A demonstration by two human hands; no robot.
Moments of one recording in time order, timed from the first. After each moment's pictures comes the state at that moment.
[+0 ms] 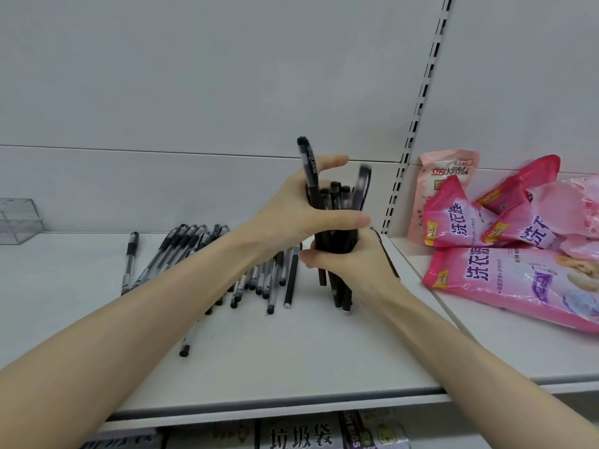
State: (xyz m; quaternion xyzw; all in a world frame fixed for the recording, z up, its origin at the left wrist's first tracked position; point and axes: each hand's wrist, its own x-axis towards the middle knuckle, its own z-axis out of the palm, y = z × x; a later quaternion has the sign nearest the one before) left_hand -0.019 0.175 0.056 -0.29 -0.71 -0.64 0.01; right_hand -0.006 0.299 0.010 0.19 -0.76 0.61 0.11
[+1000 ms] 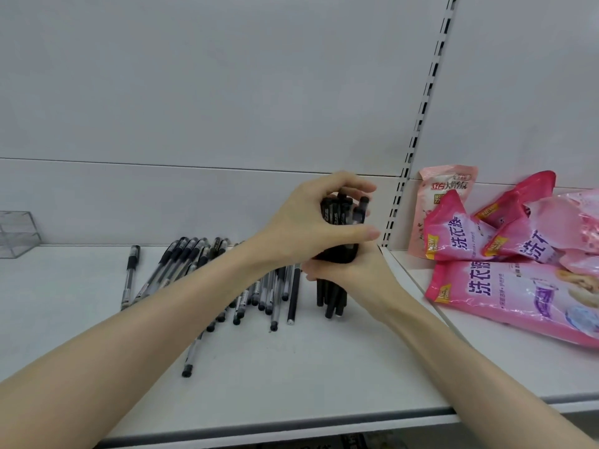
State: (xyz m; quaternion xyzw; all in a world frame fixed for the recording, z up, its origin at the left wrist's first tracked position) left_hand -0.025 0.178 0.060 -0.36 -0.76 -0.53 0.13; right_hand -0.011 0.299 0.015 0.22 -0.77 0.59 0.10
